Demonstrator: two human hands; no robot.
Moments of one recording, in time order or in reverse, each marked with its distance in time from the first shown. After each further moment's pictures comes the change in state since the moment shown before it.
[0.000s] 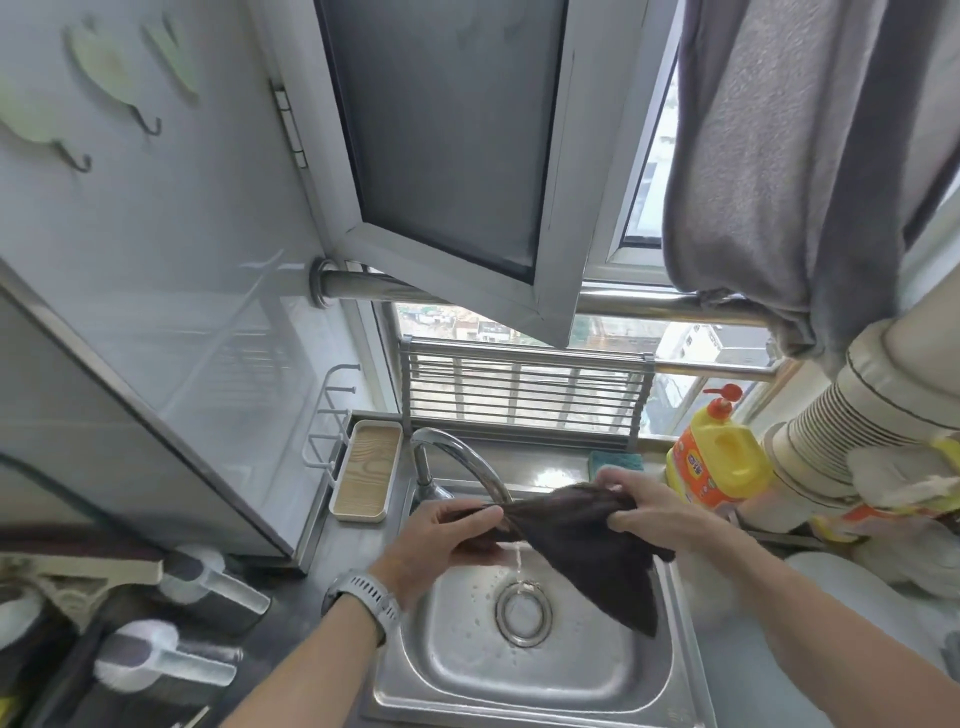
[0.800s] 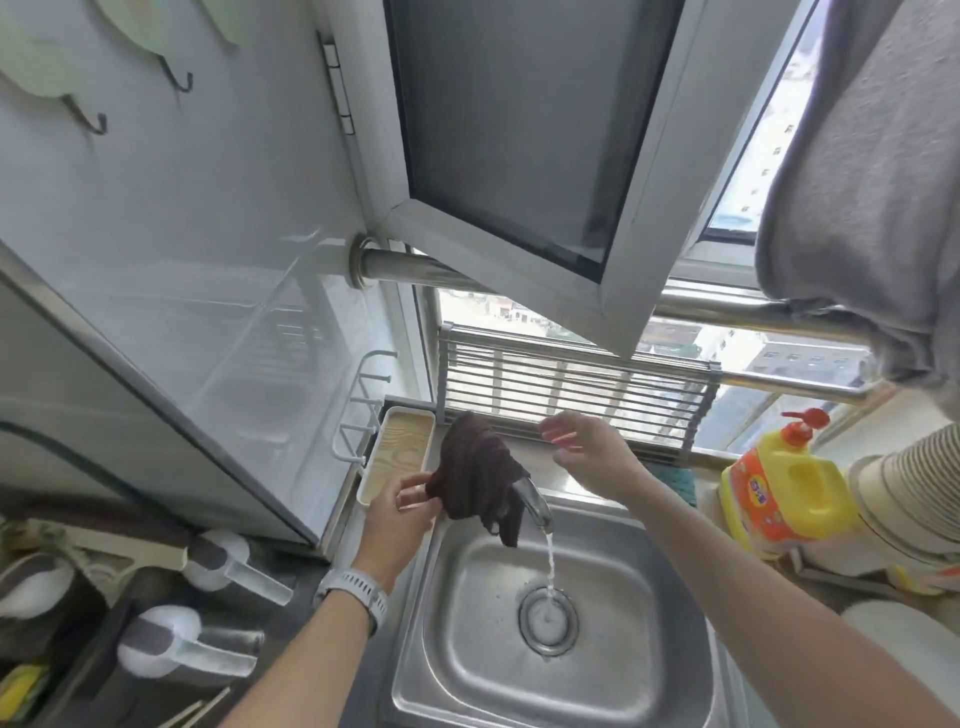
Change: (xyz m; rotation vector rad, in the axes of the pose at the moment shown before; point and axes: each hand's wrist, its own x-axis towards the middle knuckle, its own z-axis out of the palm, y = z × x) left_hand 0.037 -0.041 -0.087 0.081 0.642 -0.053; right_hand 0.125 -0.054 0.032 -0.067 0.207 -0.050
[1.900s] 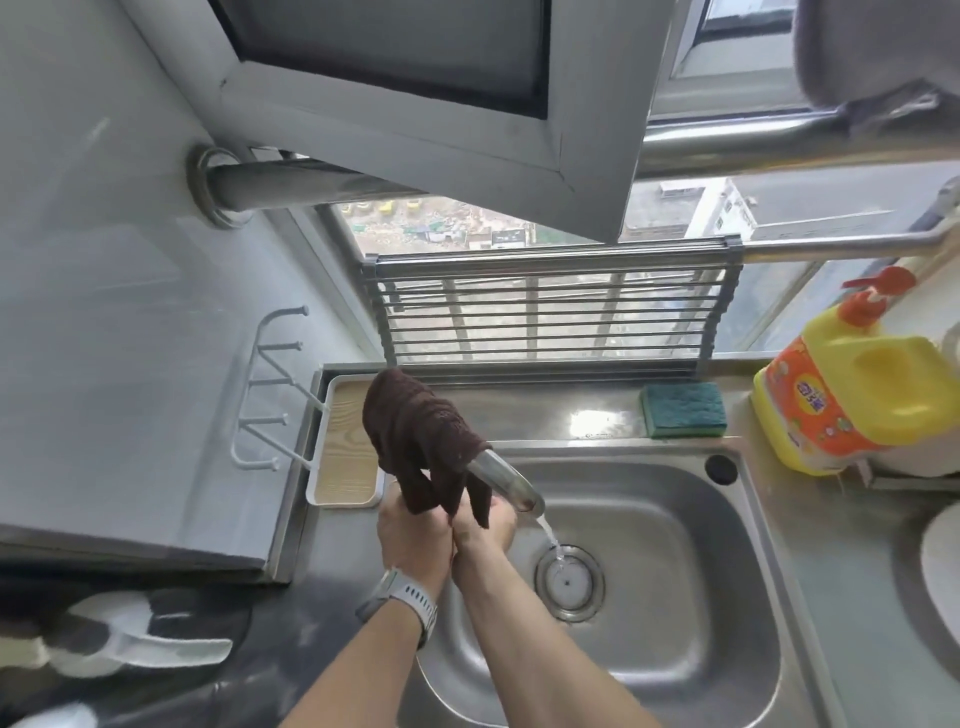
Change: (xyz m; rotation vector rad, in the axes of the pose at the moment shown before) left_hand 0.069 -0.084 0.072 0.671 0.318 0.251; right_hand 0.035 0.037 0.238 1.330 0.402 0.804
